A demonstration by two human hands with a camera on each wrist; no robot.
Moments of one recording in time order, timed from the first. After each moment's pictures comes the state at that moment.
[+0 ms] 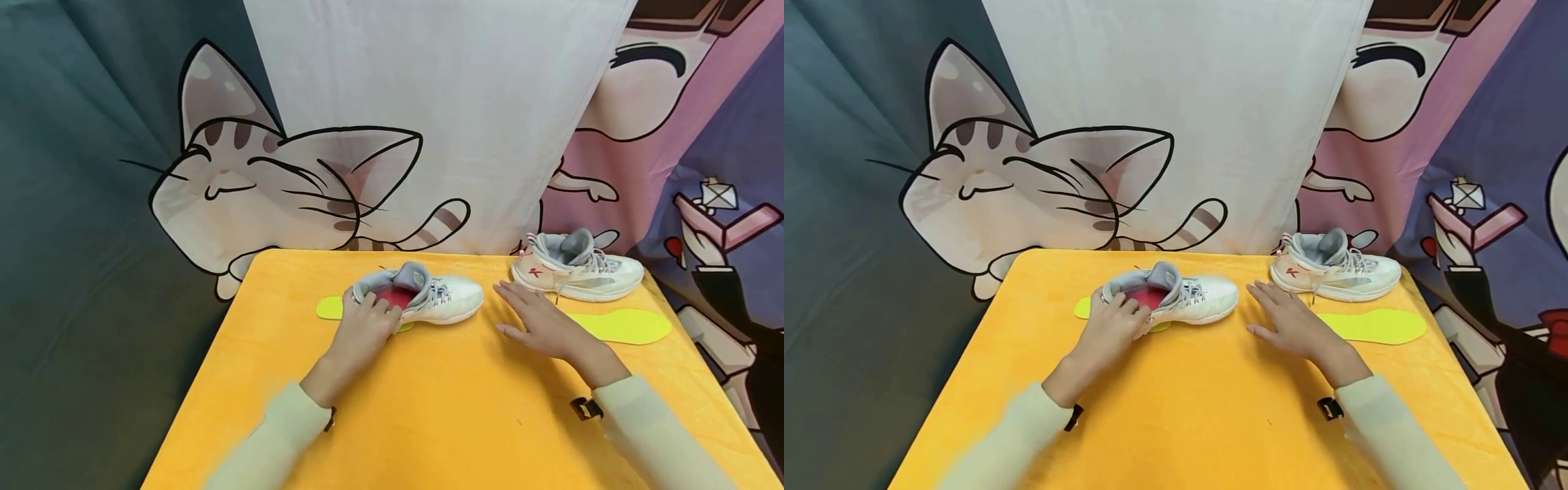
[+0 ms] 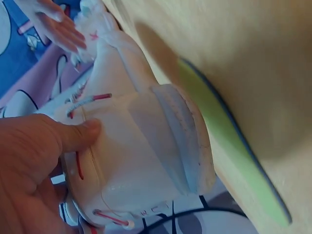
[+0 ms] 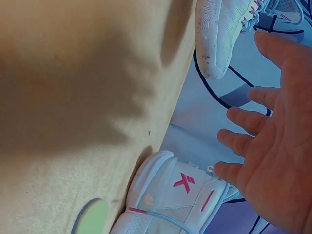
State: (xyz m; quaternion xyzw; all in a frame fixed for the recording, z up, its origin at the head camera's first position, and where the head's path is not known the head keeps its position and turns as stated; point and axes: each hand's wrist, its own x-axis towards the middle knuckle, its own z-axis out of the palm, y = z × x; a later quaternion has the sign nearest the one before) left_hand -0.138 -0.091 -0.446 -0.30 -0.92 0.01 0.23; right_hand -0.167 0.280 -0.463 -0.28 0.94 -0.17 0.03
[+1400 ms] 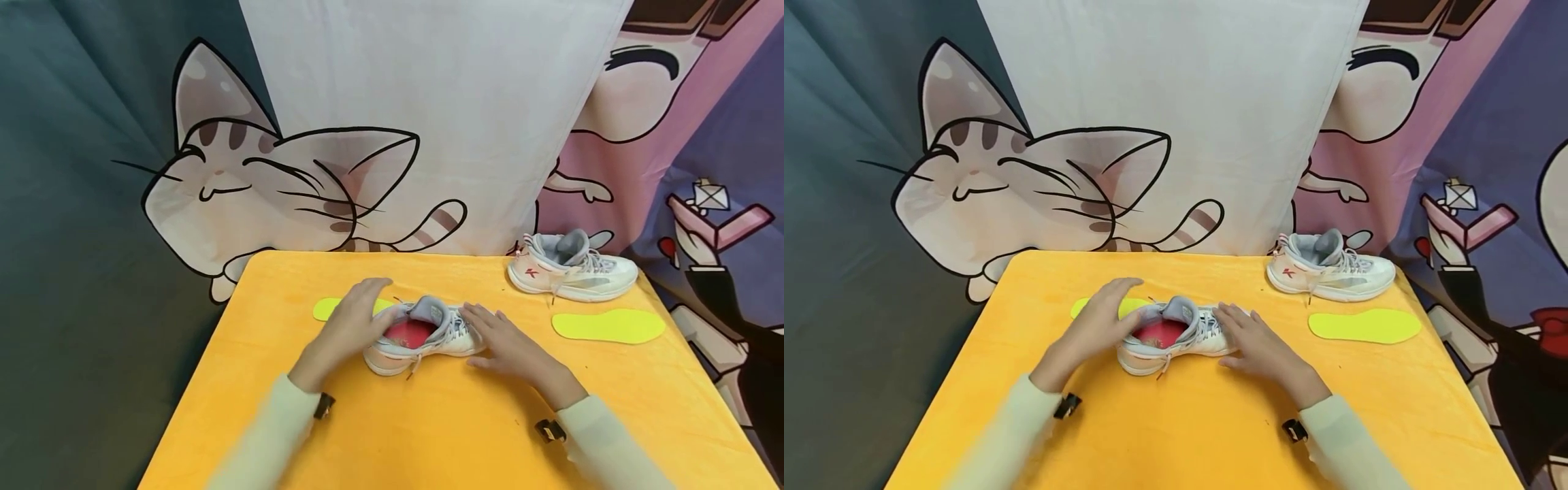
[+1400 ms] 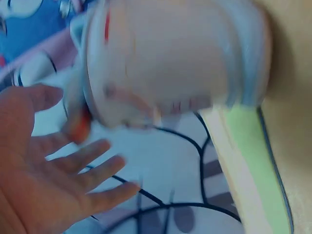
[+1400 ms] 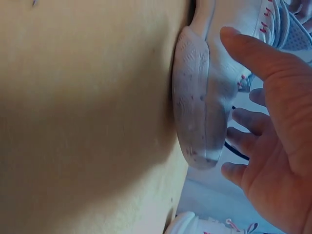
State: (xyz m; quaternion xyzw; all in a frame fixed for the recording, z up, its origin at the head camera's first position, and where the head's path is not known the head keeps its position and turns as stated) left_hand -0.152 -0.101 -0.422 -0.21 -0.93 -0.29 0.02; right_hand -0.142 0.228 -0.496 -0.31 0.93 -0.19 0.03
